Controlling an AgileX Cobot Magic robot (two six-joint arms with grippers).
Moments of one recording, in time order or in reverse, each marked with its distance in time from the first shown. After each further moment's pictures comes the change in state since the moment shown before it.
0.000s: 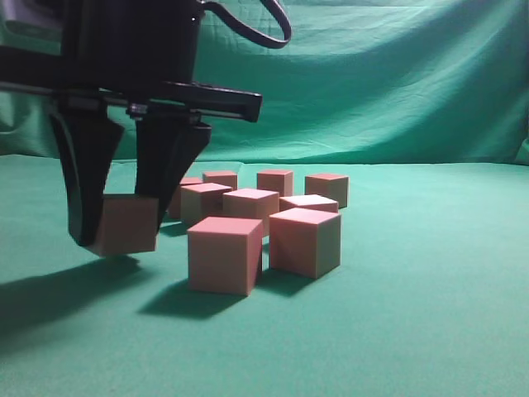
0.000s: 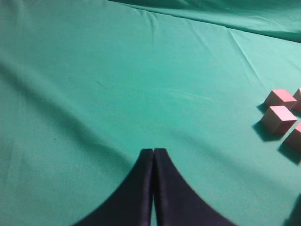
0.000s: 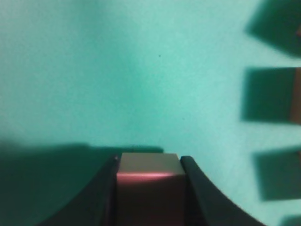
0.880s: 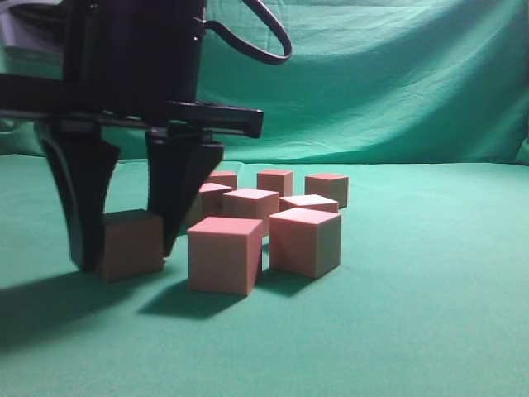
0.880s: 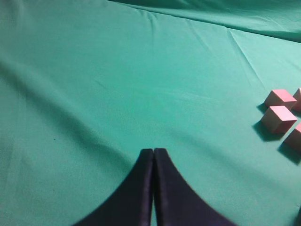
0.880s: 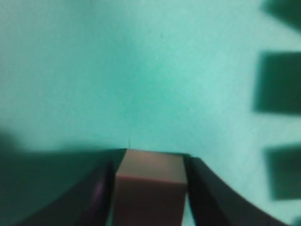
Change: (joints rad) left arm 0.000 0.000 0.000 0.000 0.000 0.000; right arm 0.000 0.027 -0.004 0.008 0.029 -0.019
